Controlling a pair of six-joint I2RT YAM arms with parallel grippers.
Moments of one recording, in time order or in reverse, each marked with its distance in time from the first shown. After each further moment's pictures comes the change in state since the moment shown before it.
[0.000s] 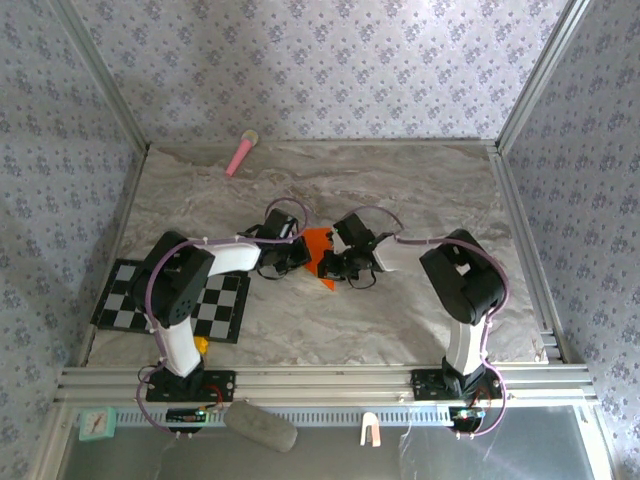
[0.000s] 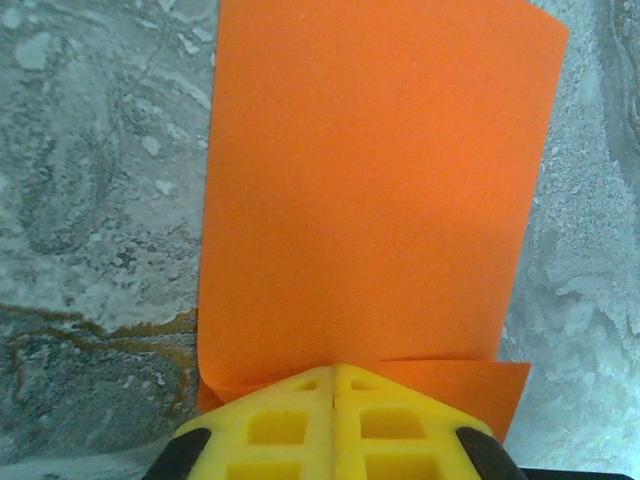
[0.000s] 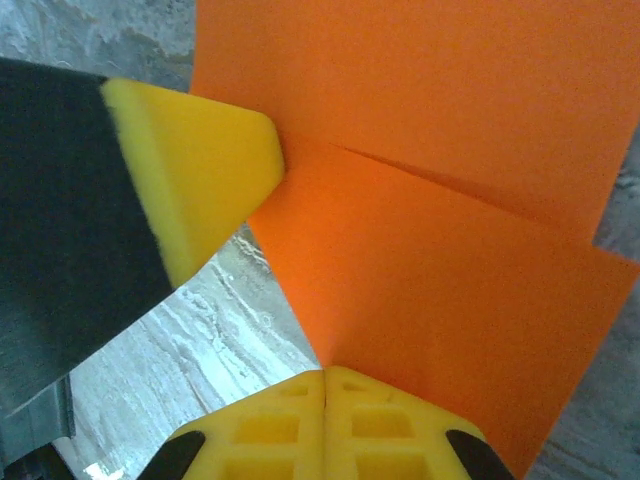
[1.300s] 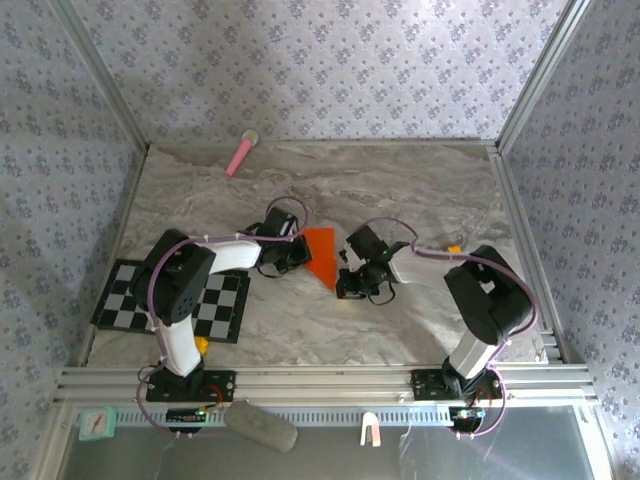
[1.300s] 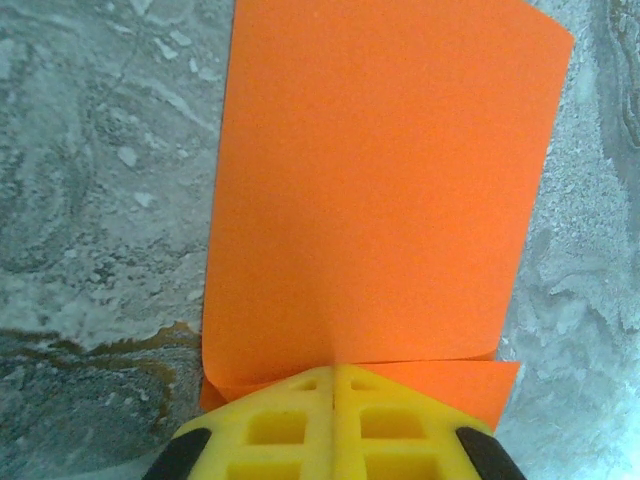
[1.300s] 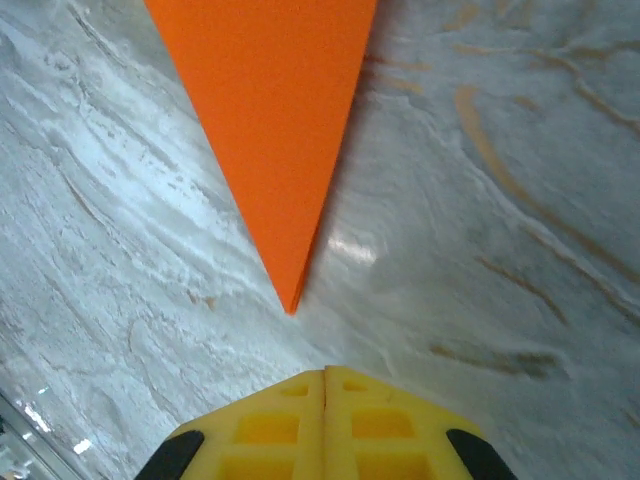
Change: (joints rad) left arm 0.013 0.014 0.024 -0.020 0.035 0.005; right arm 0.000 -0.208 -0.146 -0.227 0.046 -0.141
